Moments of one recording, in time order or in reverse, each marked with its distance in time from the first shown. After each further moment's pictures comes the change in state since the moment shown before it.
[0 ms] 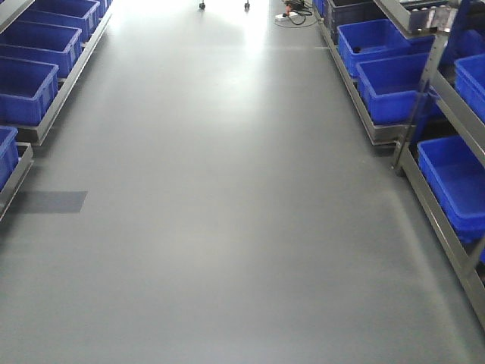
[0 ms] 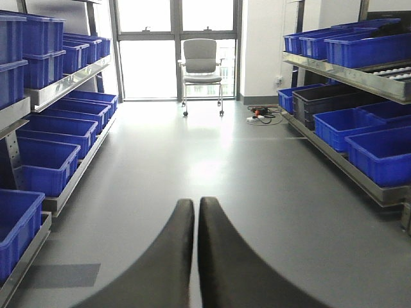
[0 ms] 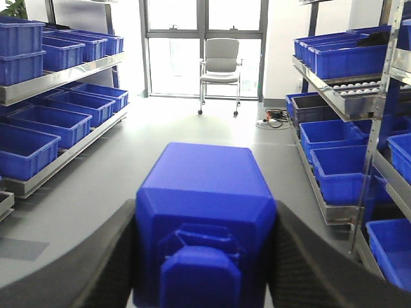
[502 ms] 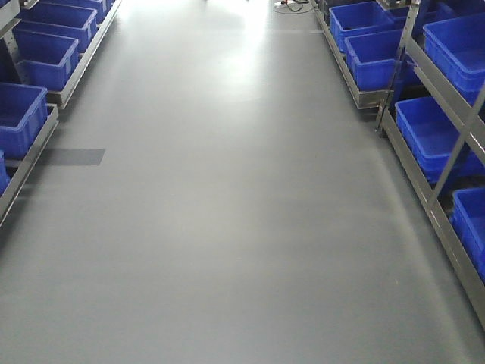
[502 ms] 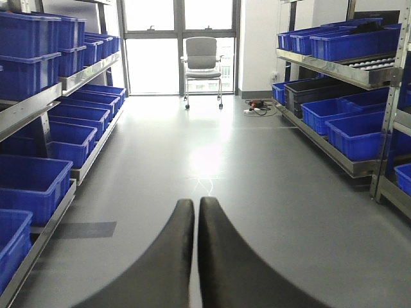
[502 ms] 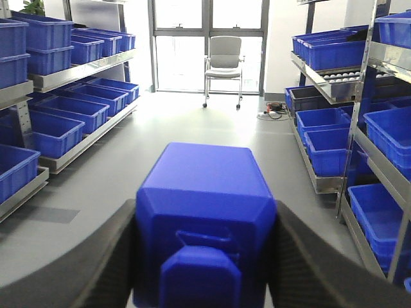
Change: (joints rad) left arm 0.000 0.000 0.000 0.000 0.000 0.000; right arm 0.000 0.000 0.000 0.000 0.000 0.000
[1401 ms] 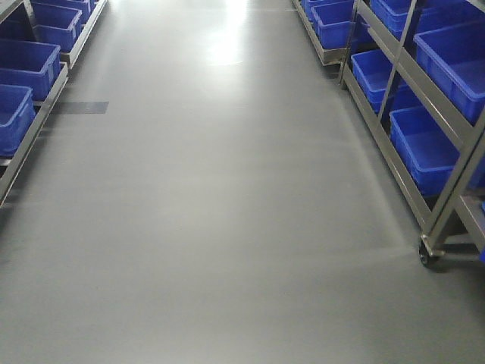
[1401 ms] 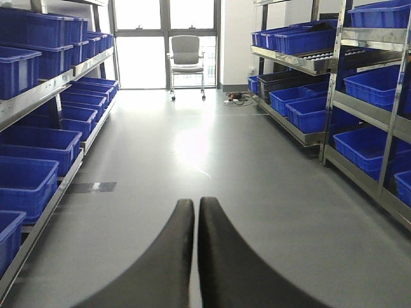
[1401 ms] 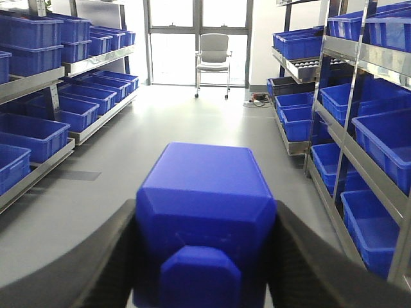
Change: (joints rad) left arm 0.000 0.000 0.000 0.000 0.000 0.000; right arm 0.000 0.000 0.000 0.000 0.000 0.000
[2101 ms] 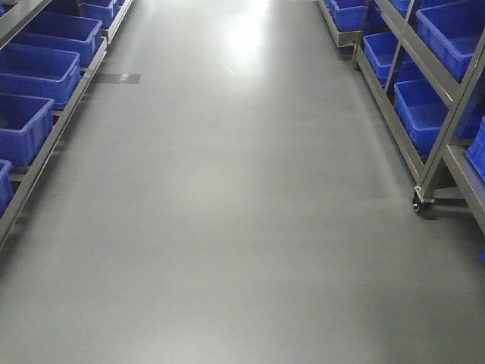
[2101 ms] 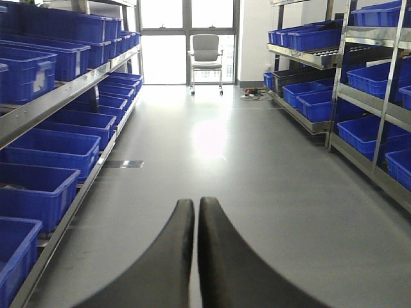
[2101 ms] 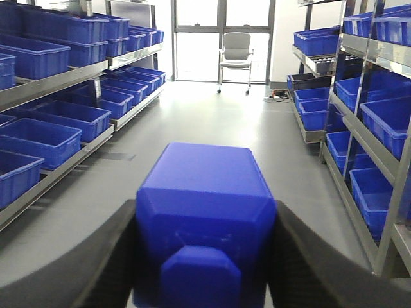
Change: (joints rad) left arm 0.000 0.000 0.000 0.000 0.000 0.000; right arm 0.000 0.000 0.000 0.000 0.000 0.000
